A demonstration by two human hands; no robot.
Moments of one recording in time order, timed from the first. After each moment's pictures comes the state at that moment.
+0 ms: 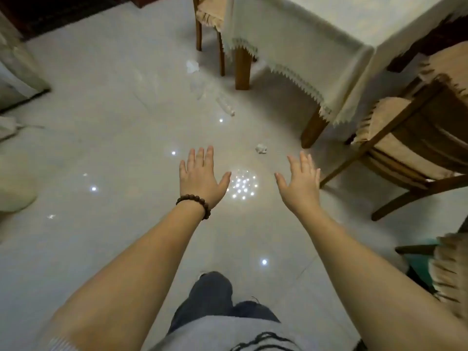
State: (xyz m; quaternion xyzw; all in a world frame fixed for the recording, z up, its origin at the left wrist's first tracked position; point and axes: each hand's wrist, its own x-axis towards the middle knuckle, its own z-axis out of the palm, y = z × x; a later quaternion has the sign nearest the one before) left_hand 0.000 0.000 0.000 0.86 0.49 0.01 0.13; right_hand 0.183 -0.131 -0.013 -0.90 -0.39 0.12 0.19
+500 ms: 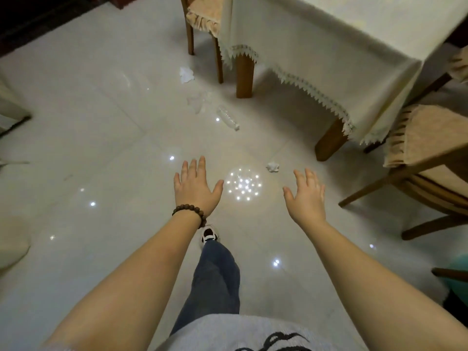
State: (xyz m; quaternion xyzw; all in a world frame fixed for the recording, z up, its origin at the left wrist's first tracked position) left_hand 0.061 0.246 -0.054 0.86 0.49 -0.02 0.16; right_hand 0.247 0.077 -0.074 -0.92 -0.31 0.17 0.17
